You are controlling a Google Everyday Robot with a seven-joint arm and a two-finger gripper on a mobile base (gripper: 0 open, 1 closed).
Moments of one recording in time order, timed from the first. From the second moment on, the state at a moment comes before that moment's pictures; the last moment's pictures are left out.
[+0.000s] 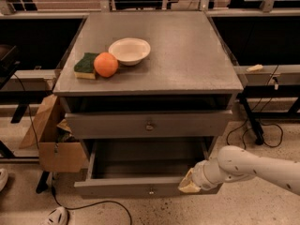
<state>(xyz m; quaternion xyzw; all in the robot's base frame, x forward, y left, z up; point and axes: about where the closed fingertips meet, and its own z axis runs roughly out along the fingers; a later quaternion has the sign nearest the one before) 0.483 -0.145 0.441 -0.59 0.75 0.17 0.23</state>
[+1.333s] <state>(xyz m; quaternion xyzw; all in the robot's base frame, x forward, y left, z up) 0.489 -0.139 0.435 -0.59 0.75 0.18 0.24</state>
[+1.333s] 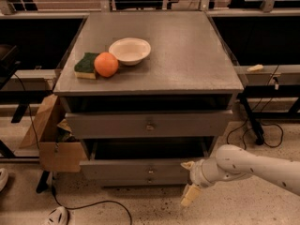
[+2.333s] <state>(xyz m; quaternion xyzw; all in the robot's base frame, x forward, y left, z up) 0.508 -0.138 0.429 -0.59 0.75 0.19 0.24</state>
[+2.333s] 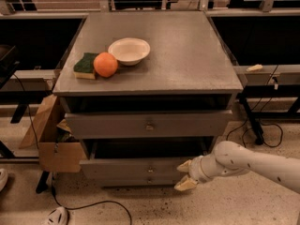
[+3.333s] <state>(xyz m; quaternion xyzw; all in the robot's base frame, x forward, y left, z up) 0.531 -0.128 0.433 -0.59 0.75 0.18 0.25</state>
